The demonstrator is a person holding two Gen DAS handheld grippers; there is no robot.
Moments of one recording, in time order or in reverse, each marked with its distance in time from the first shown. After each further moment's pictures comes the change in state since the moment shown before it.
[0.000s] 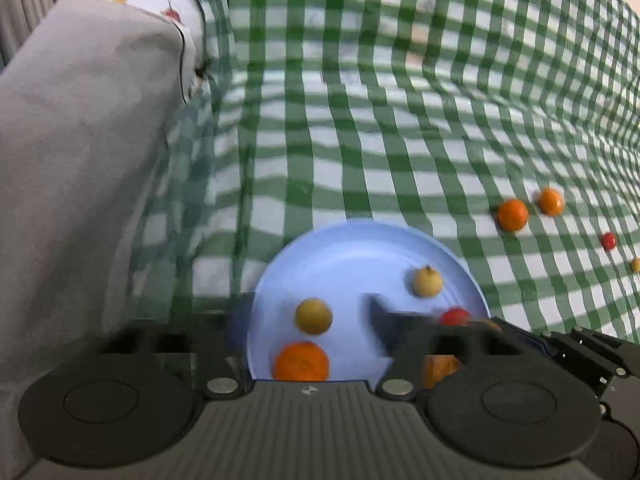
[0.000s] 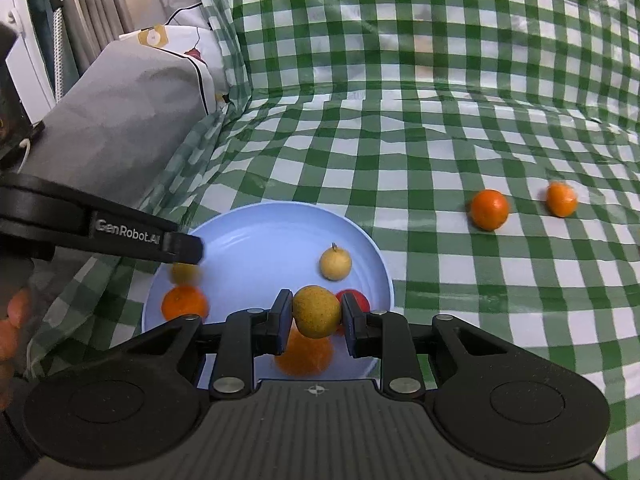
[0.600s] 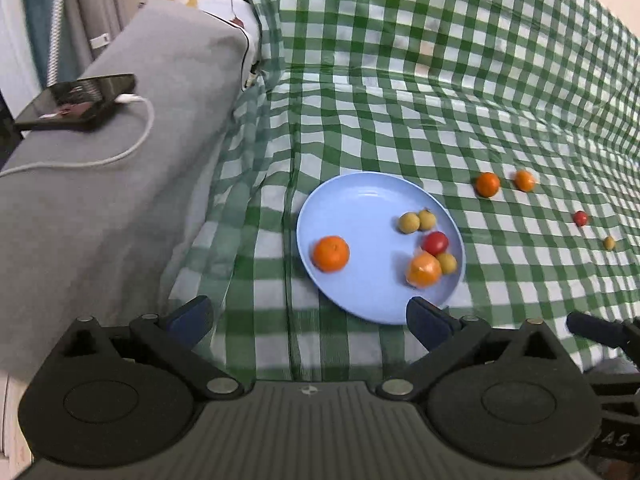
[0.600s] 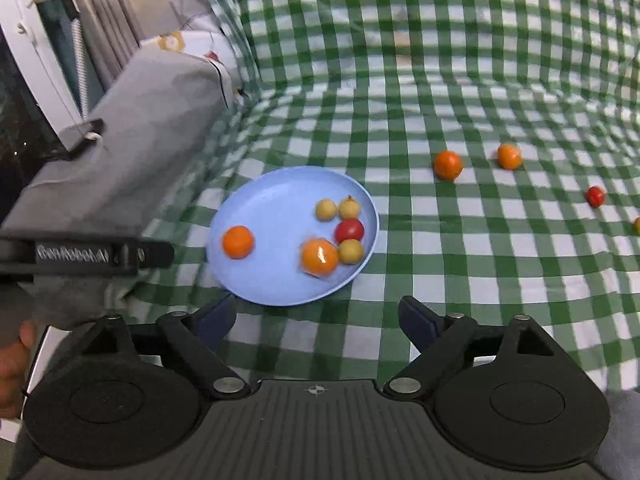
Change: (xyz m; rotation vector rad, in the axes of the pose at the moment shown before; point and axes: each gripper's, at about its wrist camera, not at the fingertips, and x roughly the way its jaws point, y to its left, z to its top) left arm -0.128 0.015 -0.077 -0.061 0.011 0.035; right arm -0.130 0.012 -0.035 0.048 0.051 -0.003
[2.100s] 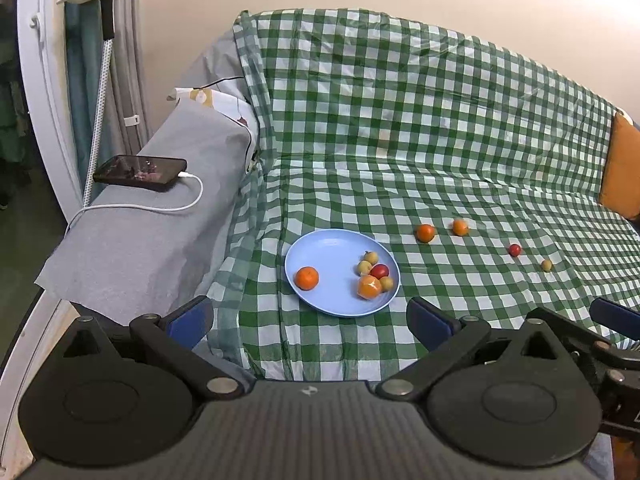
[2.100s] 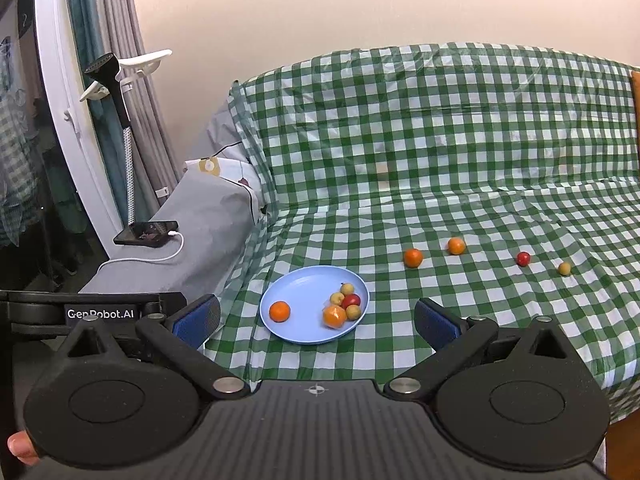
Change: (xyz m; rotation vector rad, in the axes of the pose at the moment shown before) left arm -0.170 -0.015 -0.074 0.018 -0.264 -0.023; right arm -0.188 0.031 -0.064 0.030 -0.355 -0.018
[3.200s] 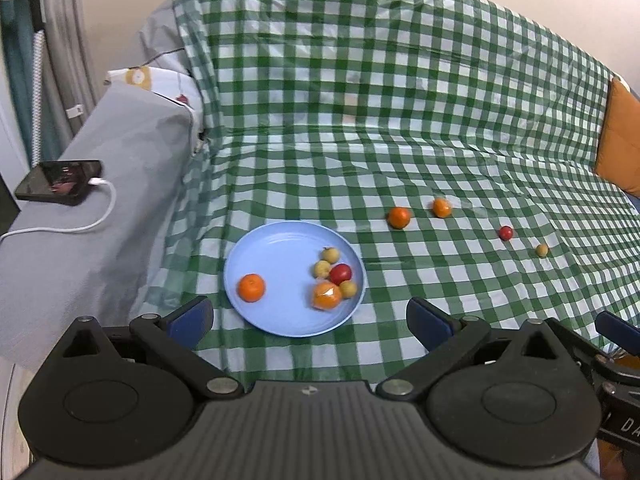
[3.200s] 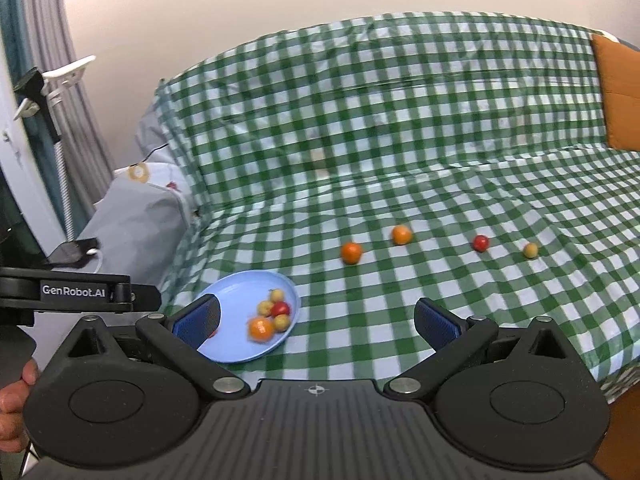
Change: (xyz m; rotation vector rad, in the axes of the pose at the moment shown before) left arm 0.100 -0.066 0.048 0.063 0.131 -0.055; right arm 0.064 -0.084 0.010 0.102 0.027 -0.121
